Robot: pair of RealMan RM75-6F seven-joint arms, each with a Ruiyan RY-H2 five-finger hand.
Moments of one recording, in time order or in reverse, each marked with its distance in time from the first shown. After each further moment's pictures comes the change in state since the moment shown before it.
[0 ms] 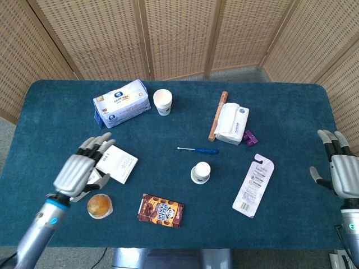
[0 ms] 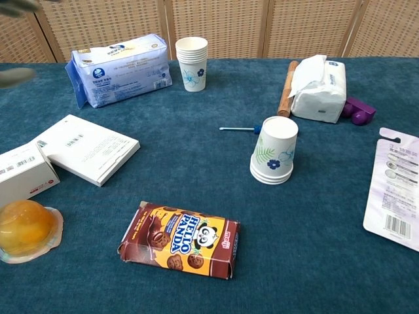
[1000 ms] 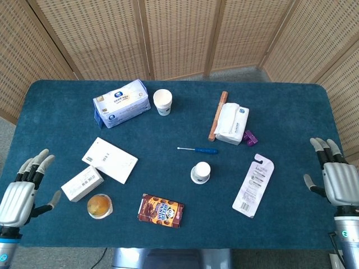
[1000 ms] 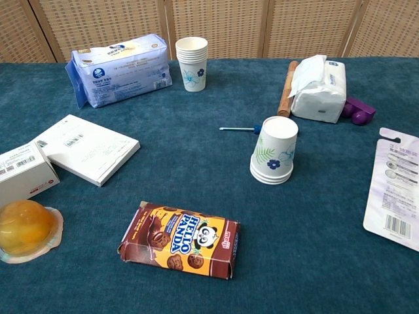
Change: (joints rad) left arm 0.385 0.080 0.028 0.073 0.203 0.163 -0.147; right arm -0.019 -0.020 -0.033 -0.059 -0.019 0.024 -0.063
